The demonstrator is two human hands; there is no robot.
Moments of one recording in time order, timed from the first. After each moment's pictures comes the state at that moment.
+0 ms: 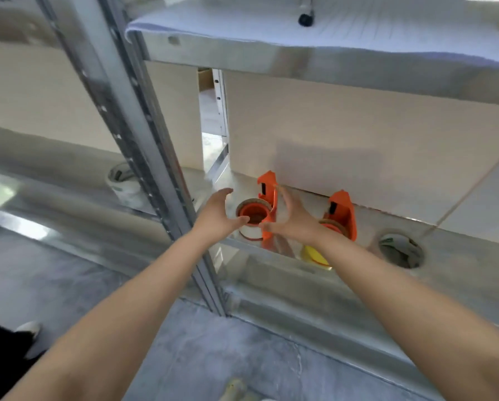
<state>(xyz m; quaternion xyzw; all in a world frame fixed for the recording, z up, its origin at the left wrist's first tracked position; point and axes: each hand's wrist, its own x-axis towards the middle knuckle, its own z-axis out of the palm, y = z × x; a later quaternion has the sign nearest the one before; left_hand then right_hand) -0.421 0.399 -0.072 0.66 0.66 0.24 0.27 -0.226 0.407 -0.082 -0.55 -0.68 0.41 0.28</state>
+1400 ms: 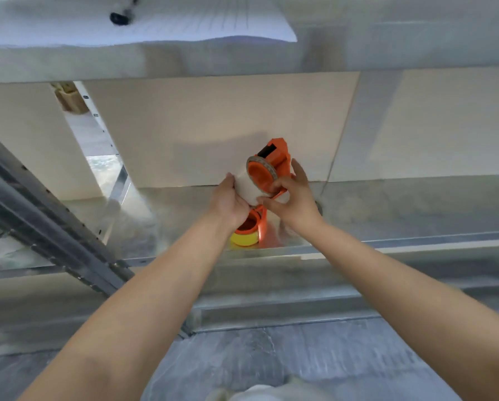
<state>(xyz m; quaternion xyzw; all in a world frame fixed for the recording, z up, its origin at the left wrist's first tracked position) -0.233 0.386 -0.024 0.17 0.33 0.38 0.85 -0.117 0.320 -0.042 -0.68 -0.55 0.17 0.47</state>
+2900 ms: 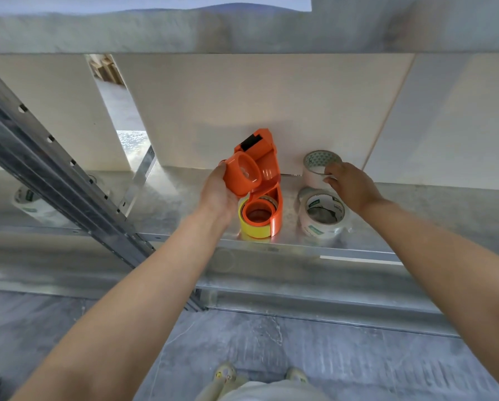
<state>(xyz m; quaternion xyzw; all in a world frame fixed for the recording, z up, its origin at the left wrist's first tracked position) -0.257 0.387 -0.026 0.23 0.42 0.51 0.71 0.007 0.369 -0.080 -0.69 -0.70 0.04 0.17</state>
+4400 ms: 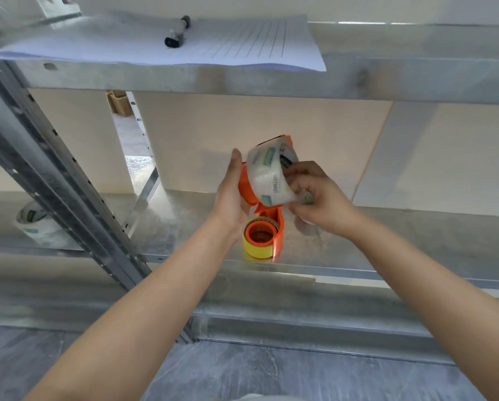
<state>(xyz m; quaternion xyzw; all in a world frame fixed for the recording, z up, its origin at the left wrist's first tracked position) -0.260 0.366 0.014 0.39 0.33 0.47 0.72 -0.098 0.318 0.021 -0.55 -0.71 0.20 0.38</state>
